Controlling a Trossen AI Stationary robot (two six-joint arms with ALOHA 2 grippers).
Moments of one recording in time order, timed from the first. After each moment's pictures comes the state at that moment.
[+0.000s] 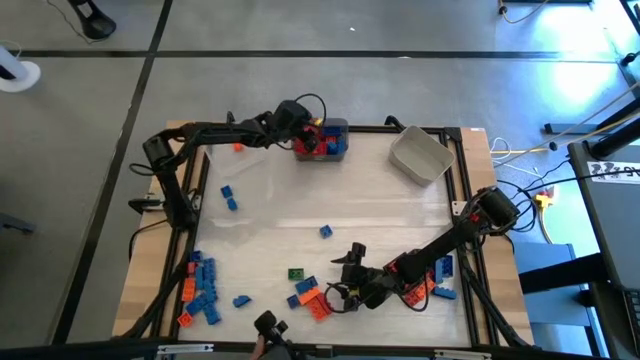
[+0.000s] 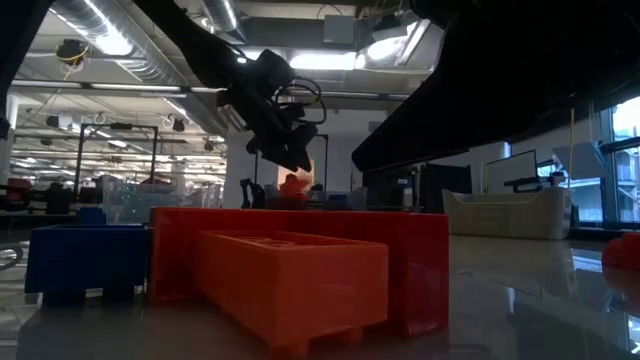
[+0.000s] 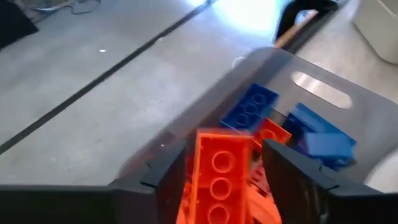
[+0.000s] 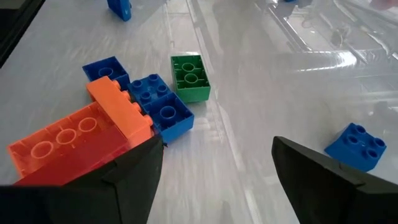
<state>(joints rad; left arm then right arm) 0.59 1.79 1.16 -0.01 -0.20 -0.02 0.59 1.90 0.99 0.23 0.64 0.39</state>
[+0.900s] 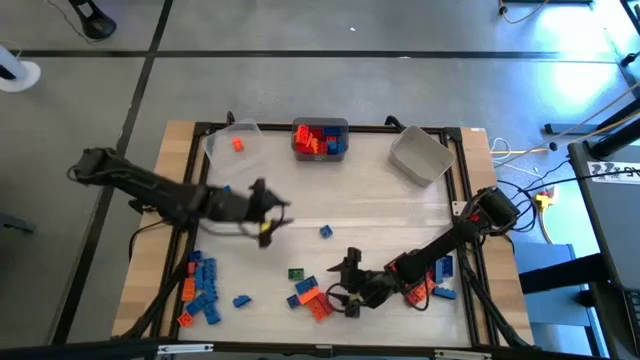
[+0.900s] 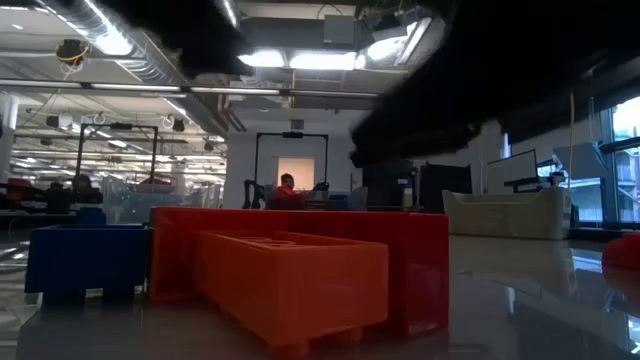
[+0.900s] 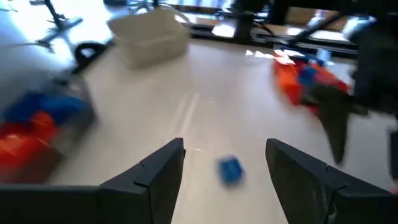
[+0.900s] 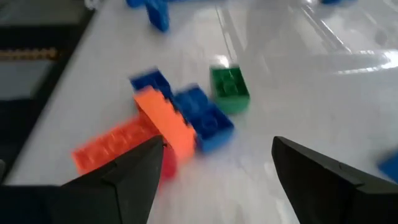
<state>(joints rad) -0.25 1.09 0.65 -0.01 -0.42 -0.24 0.59 1.90 1.00 0.32 0.52 0.38</state>
